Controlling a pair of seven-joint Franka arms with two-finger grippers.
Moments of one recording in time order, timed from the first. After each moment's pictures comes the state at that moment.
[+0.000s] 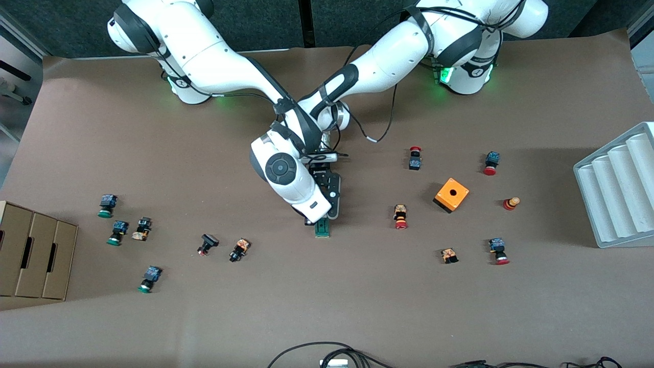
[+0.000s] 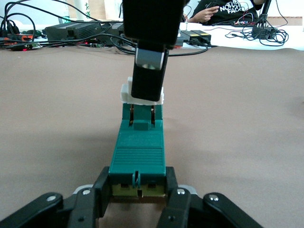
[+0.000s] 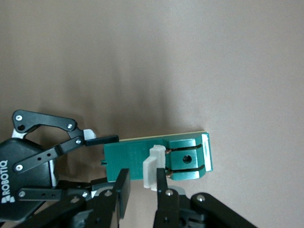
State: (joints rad) left arm -0.78 0.97 -0.38 -1.65 1.91 1.94 -2.47; right arm 0.70 0.70 -0.03 -1.54 0.22 2.30 -0.91
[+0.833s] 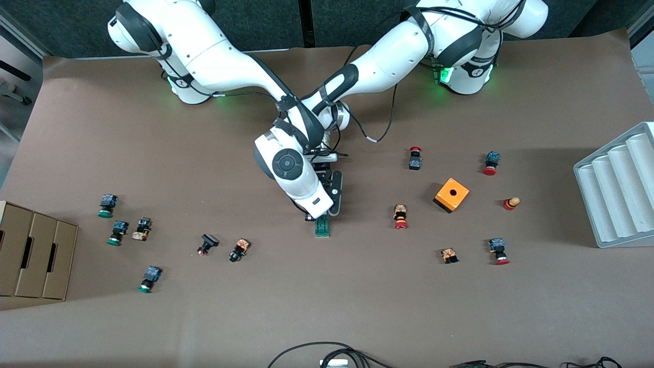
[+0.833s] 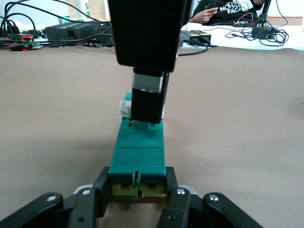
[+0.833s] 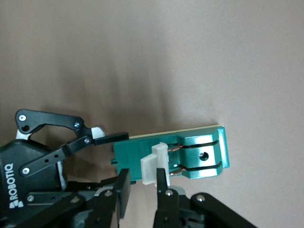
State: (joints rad) left arm -0.78 0.97 -0.38 -1.65 1.91 1.94 -2.47; right arm 0.72 0.70 -0.03 -1.56 0.18 2.30 -0.84
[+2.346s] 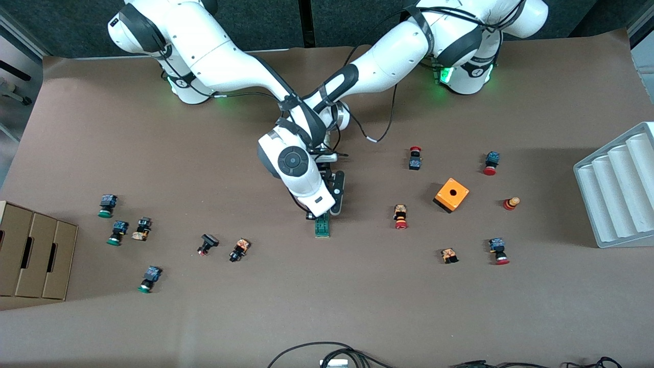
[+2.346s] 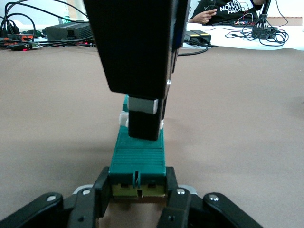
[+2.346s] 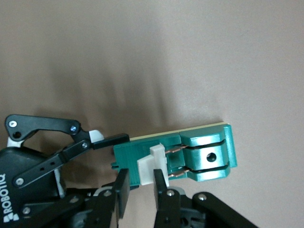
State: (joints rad) left arm -0.78 0.97 -0.38 -1.65 1.91 1.94 -2.47; right arm 0.74 0.71 -0.03 -1.57 0.14 2.33 -0.77
